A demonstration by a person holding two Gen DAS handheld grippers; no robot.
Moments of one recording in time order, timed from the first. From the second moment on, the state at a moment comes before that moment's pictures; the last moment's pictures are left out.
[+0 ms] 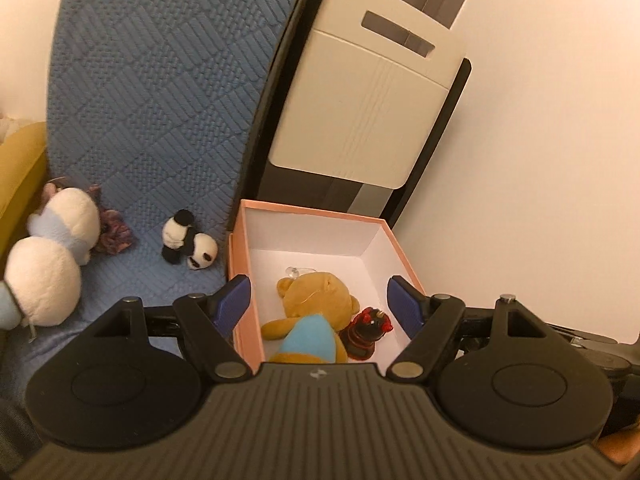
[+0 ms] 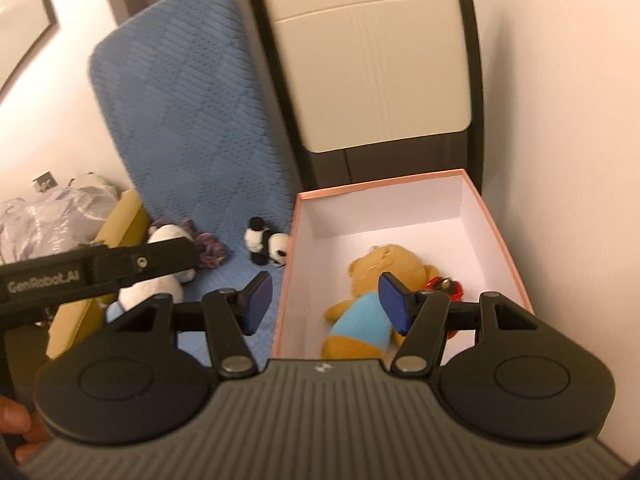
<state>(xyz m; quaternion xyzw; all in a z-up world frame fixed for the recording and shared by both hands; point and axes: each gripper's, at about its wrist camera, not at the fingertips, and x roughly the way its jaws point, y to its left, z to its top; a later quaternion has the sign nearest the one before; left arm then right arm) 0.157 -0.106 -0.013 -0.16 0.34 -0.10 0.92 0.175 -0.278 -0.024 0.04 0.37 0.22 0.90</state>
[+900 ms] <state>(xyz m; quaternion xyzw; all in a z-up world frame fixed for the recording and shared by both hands) 0.027 -0.014 -0.020 -0.14 0.32 -0.06 0.94 0.041 -0.217 -0.024 0.03 0.34 0.25 0.91</state>
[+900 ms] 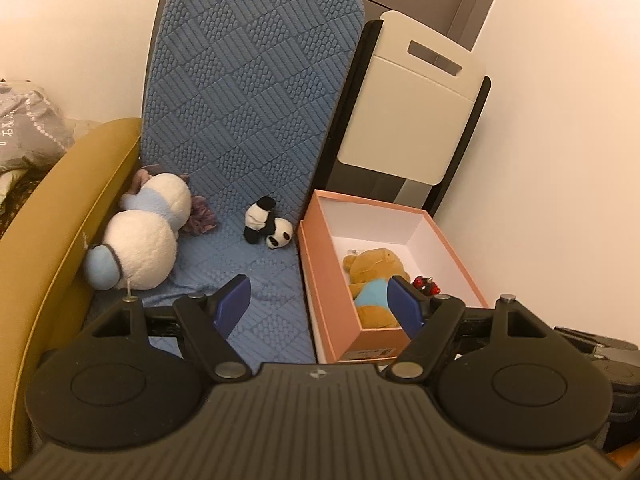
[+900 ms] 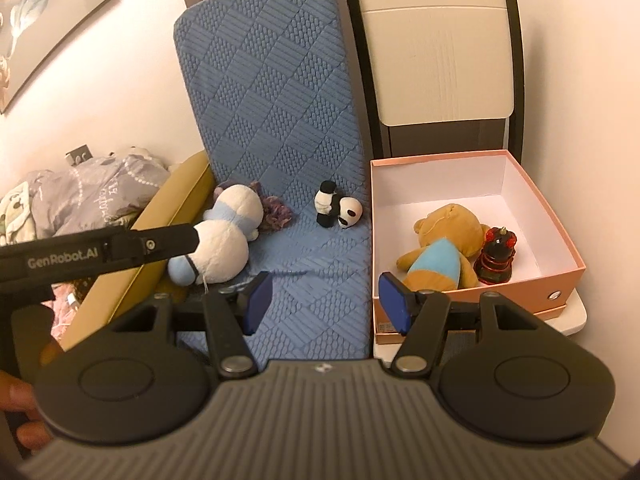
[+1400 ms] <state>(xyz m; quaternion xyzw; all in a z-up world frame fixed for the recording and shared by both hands) 0.048 0.001 -0.052 -0.13 0.33 -0.04 0.93 0.057 -0.198 -0.054 0.01 0.35 0.25 0.90</state>
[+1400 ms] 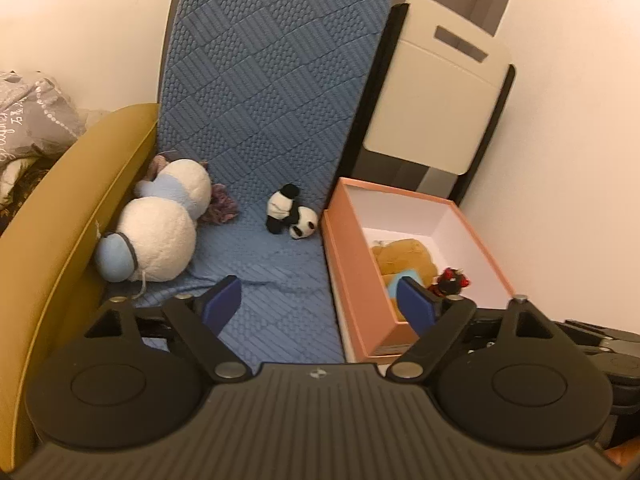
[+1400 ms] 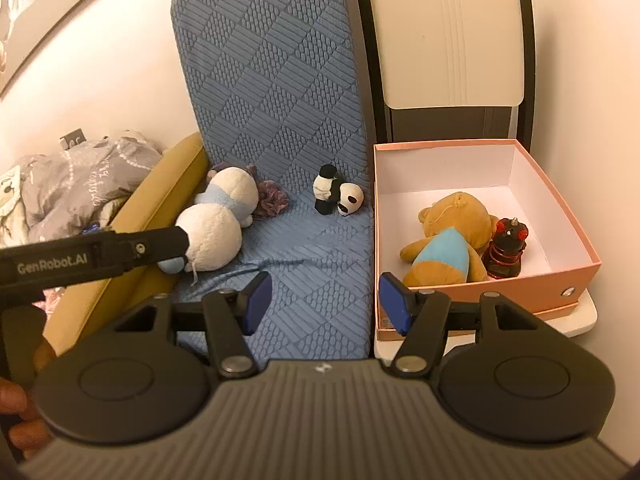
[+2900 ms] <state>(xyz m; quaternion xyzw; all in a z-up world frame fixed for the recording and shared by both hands) 0.325 0.096 -0.225 0.14 0.44 0.07 0.89 0.319 0.025 -0.215 -0.31 0.34 0.31 0.83</state>
